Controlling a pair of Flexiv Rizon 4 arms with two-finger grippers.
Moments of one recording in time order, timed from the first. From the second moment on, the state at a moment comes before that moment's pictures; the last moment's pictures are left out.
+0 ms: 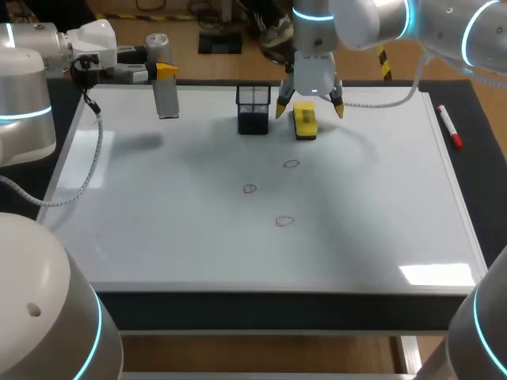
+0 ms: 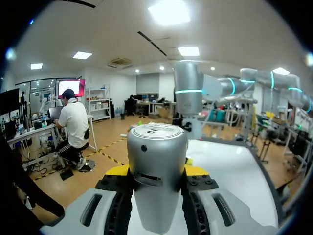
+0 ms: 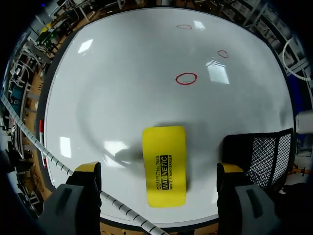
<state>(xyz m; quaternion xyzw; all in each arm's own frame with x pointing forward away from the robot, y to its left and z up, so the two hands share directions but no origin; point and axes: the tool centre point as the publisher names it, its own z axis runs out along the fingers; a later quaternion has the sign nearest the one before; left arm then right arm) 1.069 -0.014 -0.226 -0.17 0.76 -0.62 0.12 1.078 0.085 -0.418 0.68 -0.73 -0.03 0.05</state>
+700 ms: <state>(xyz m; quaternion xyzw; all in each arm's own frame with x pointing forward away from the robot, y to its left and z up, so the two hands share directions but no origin) 1.069 -0.014 -0.226 -0.17 0.76 -0.62 0.12 1.092 0.069 -0.418 0.63 -0.77 -0.04 0.06</state>
